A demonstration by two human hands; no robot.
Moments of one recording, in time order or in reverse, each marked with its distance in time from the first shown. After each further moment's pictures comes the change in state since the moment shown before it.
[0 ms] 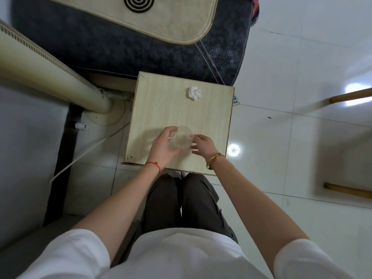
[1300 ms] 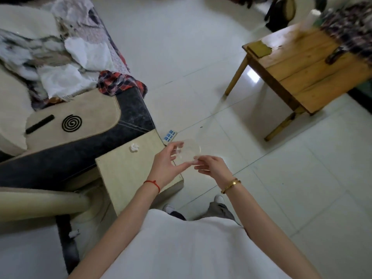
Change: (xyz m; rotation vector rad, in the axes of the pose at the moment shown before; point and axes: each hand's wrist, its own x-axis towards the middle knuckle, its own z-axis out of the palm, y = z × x) left_hand -0.194 0.286 -0.002 0.119 -0.525 0.500; right_hand -0.337 0.035 -0.141 0.695 0.332 -0.239
